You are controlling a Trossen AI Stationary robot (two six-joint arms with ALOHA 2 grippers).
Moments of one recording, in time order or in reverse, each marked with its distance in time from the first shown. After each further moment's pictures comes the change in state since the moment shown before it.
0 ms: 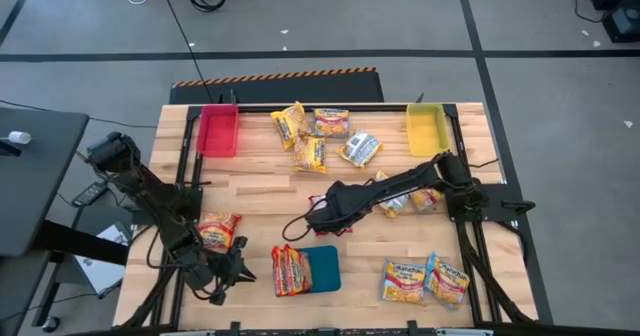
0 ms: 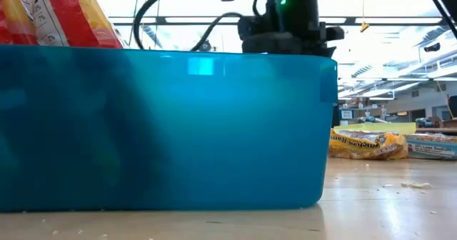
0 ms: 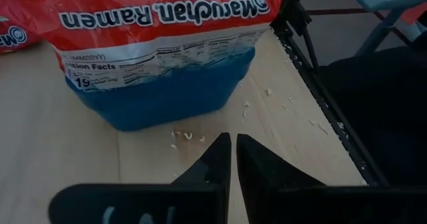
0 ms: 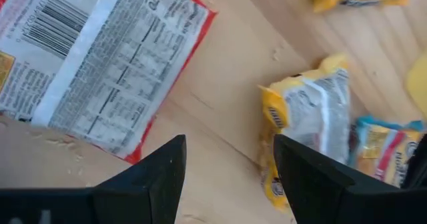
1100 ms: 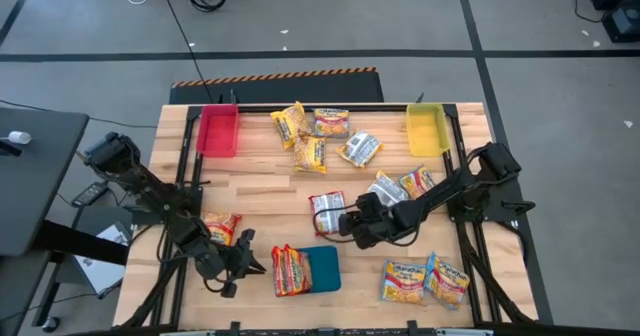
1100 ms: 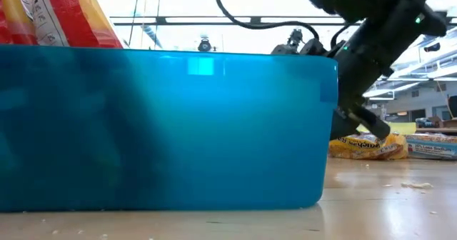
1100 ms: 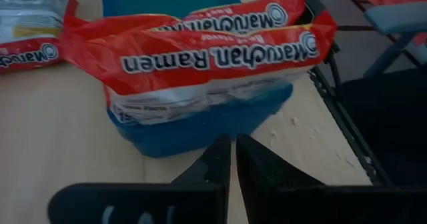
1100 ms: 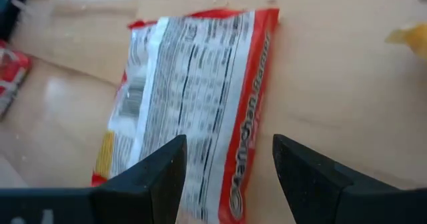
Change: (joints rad) left arm 0.116 0.000 -0.001 0.054 0.051 0.041; right arm 0.140 -0.355 -0.986 1.391 0.331 0.425
